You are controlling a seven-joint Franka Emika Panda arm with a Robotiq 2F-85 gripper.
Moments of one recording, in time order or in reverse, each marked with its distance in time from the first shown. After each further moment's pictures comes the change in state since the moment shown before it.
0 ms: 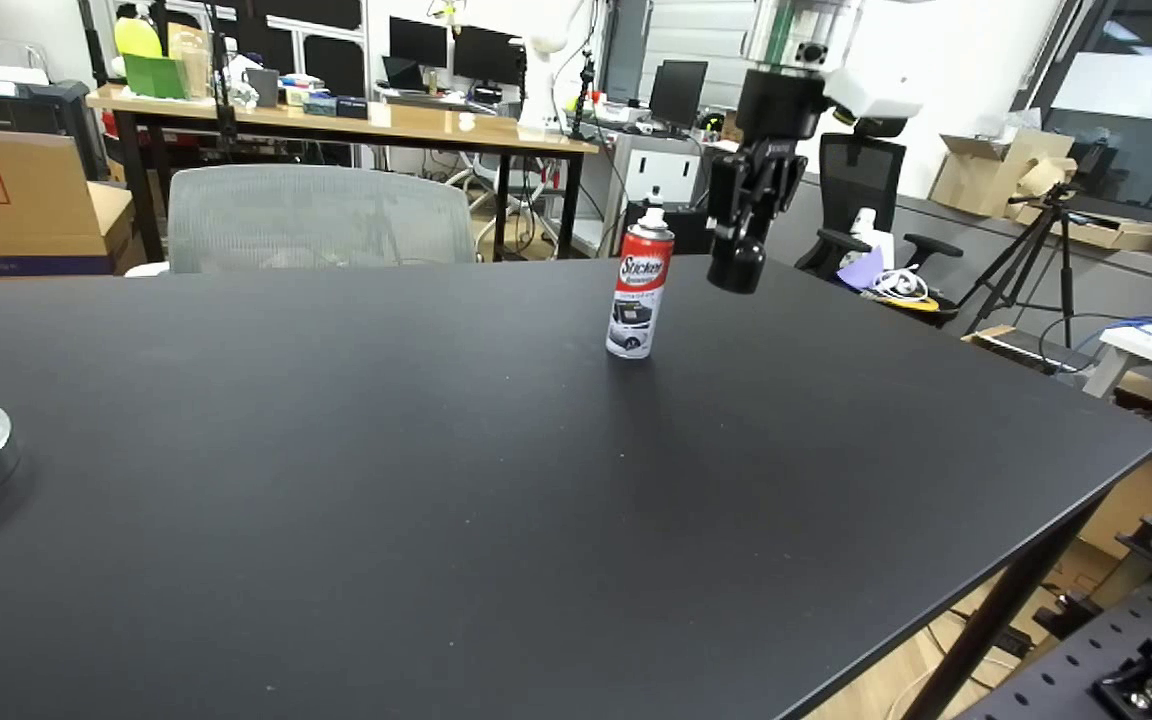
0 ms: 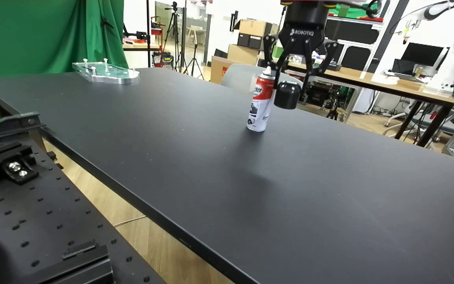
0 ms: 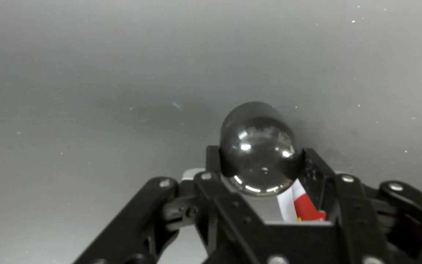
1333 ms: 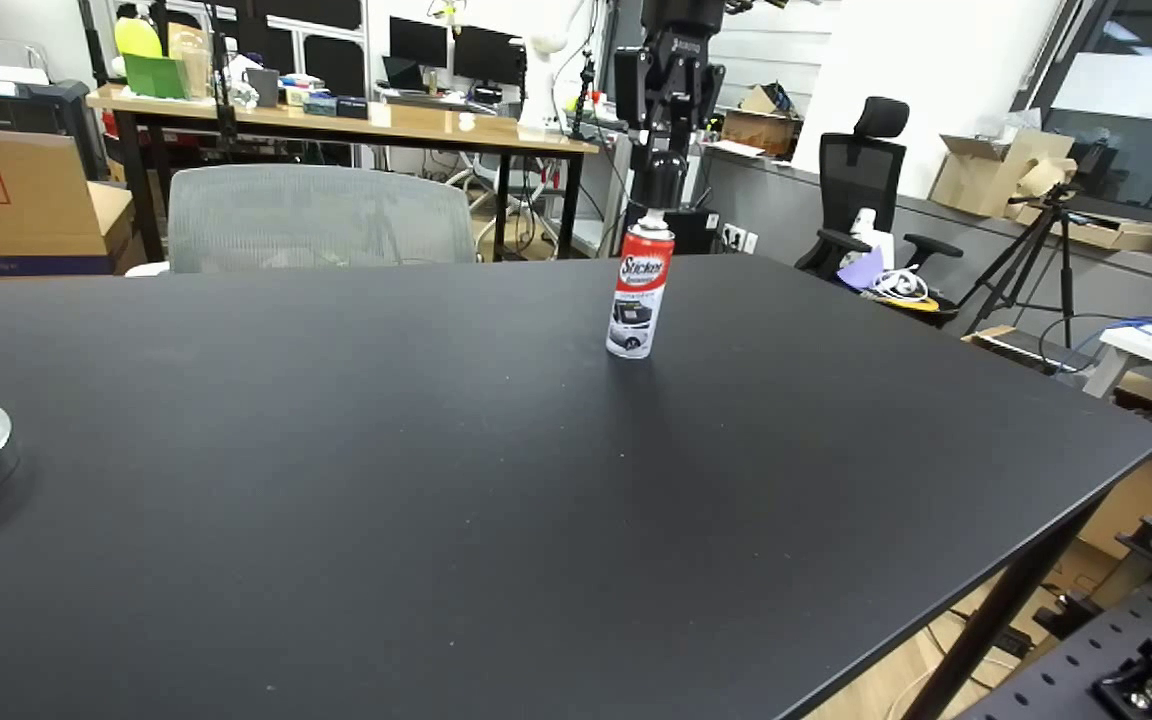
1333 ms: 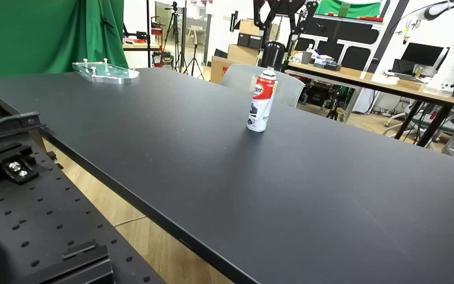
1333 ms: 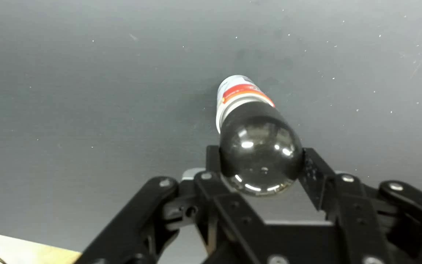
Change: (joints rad) arm 0.136 0.059 0.020 0.313 0.005 -0.339 0.142
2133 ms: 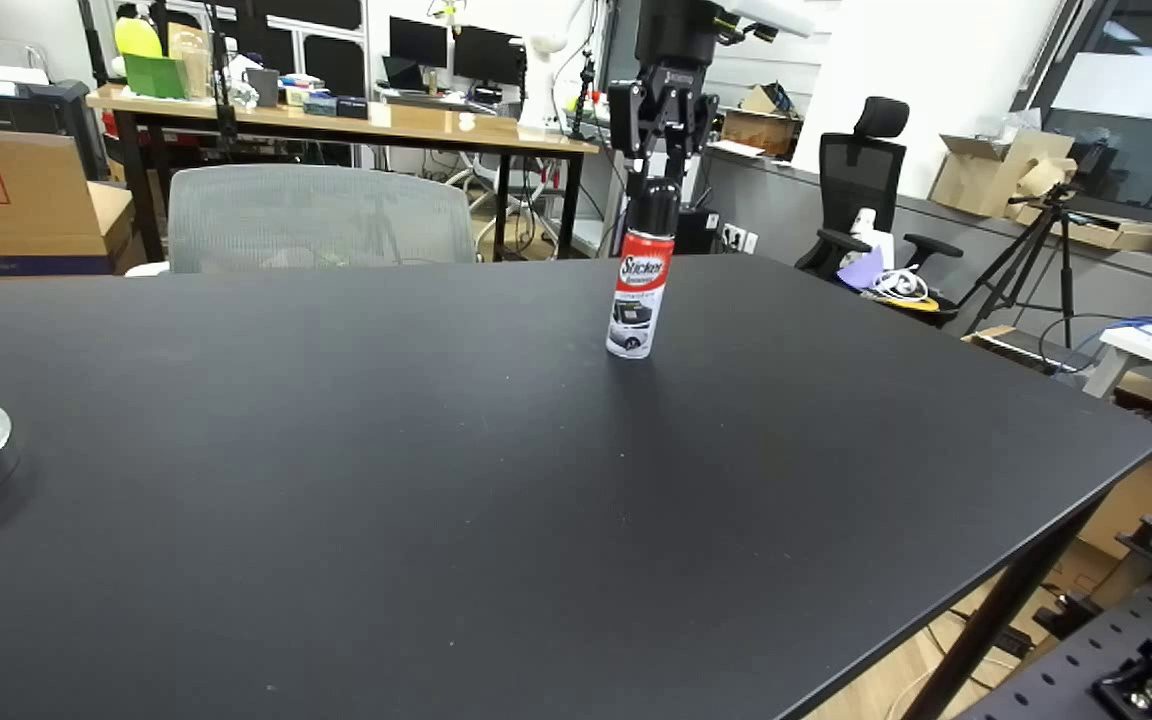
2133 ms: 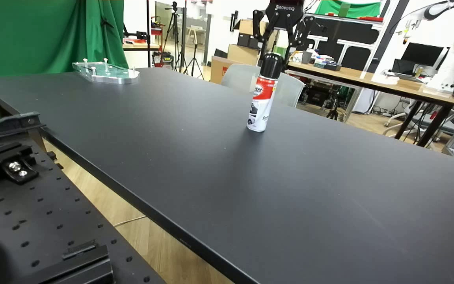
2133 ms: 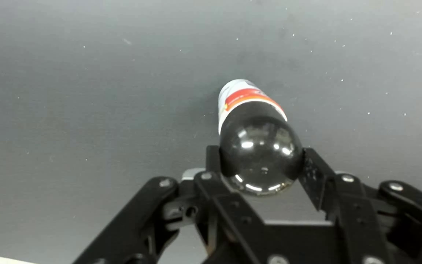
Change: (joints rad) arm -0.001 0.053 -0.003 0.012 -0.001 0.021 0.022
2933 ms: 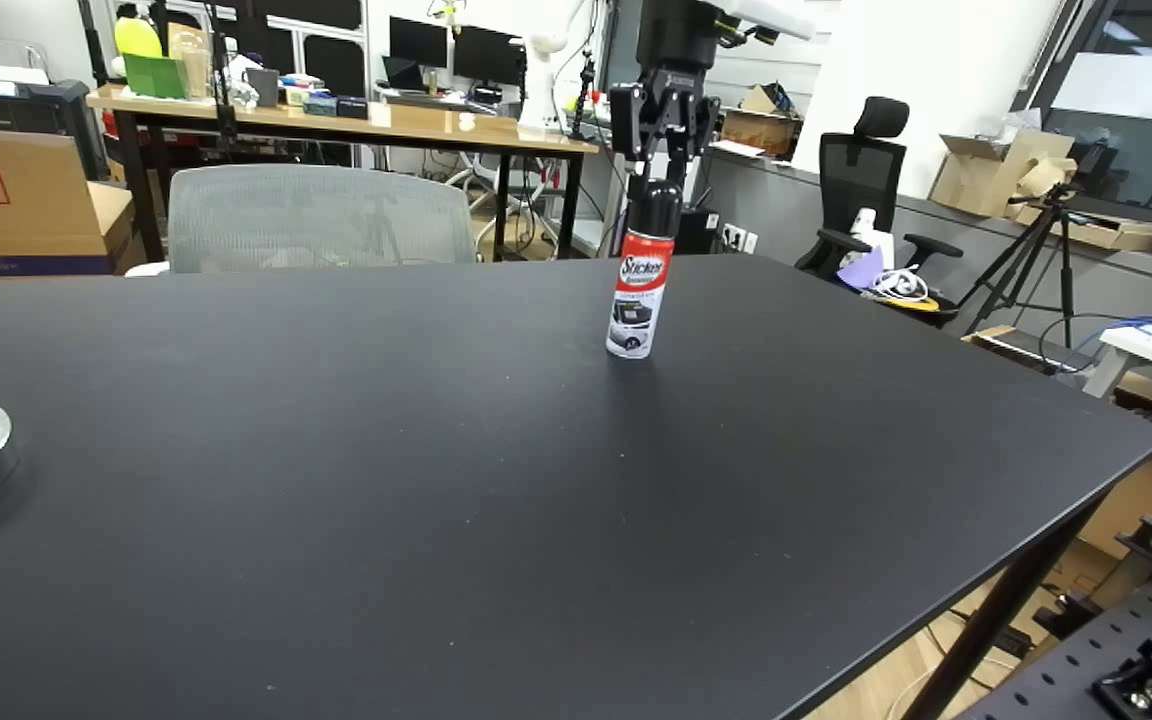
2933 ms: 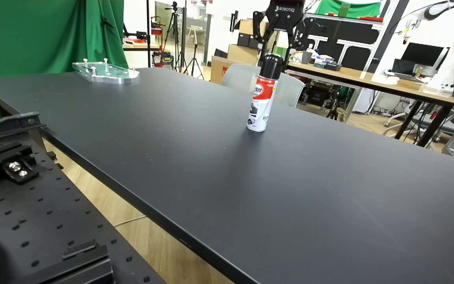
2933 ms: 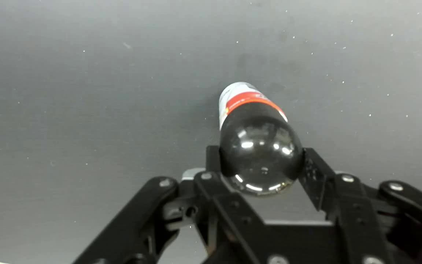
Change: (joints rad) arm -0.001 0.003 -0.002 -0.001 0.000 -0.003 0.007
